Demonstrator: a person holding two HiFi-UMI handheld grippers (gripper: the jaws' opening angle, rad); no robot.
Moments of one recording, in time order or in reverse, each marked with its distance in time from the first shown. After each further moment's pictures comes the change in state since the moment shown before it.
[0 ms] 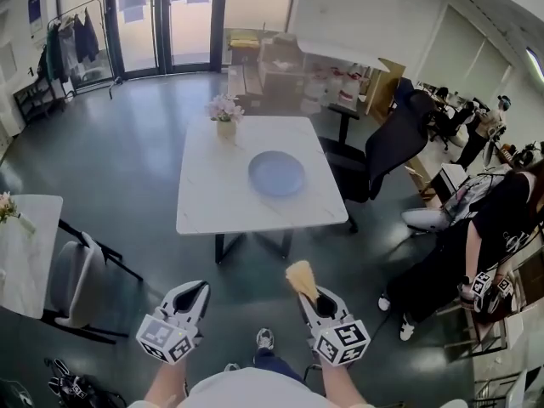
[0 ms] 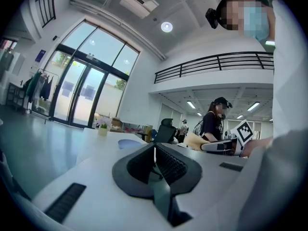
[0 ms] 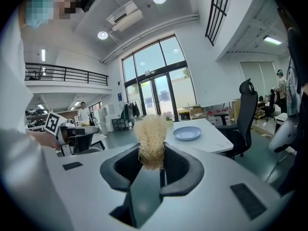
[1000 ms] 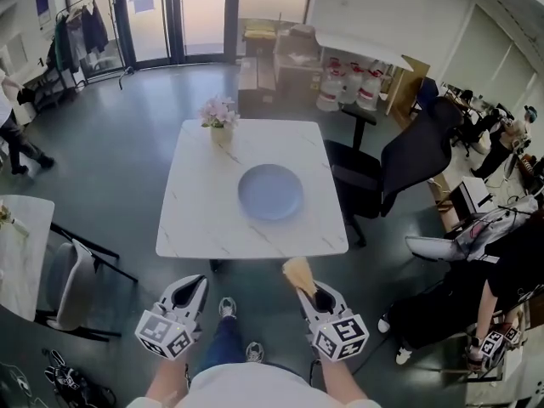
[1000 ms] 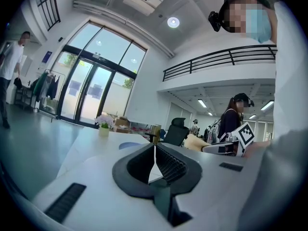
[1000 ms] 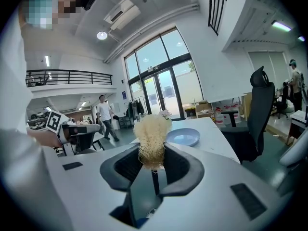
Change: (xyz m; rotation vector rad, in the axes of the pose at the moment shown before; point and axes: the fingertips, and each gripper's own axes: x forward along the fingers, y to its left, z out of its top) left arm 0.165 0.038 0.004 -0.025 0.004 0.108; right arm 0.110 -0.145 0.027 0.006 0.038 0.111
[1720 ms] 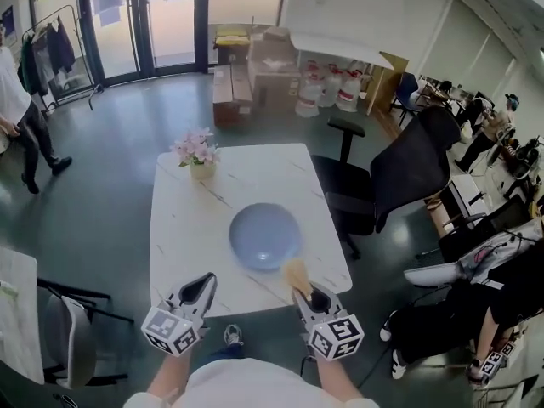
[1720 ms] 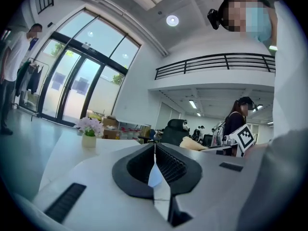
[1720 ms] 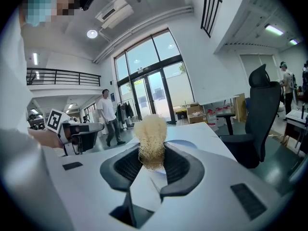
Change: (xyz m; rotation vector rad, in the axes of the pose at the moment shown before) left arm 0.164 0.104 0.051 0.002 0.017 -0.165; right arm 0.146 -0.071 0.056 0.038 -0.023 -0.119
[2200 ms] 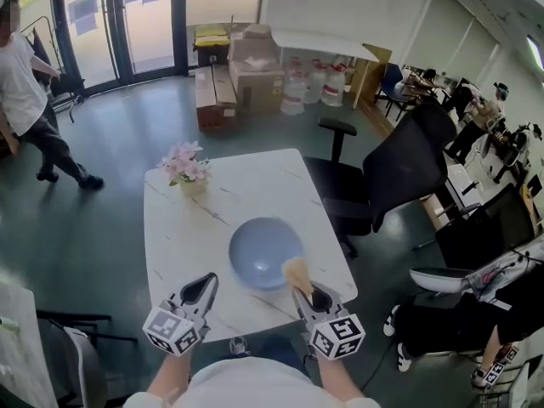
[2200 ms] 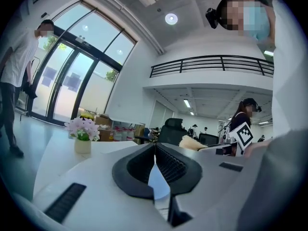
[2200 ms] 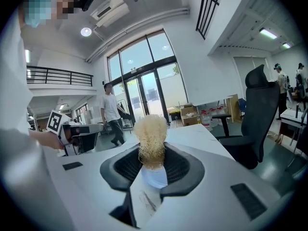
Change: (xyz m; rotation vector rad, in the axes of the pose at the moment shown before) left arm 0.051 0.054 0.018 0.013 0.022 -0.100; right arm 0.055 -0.016 0.020 0.025 -0.010 -0.083
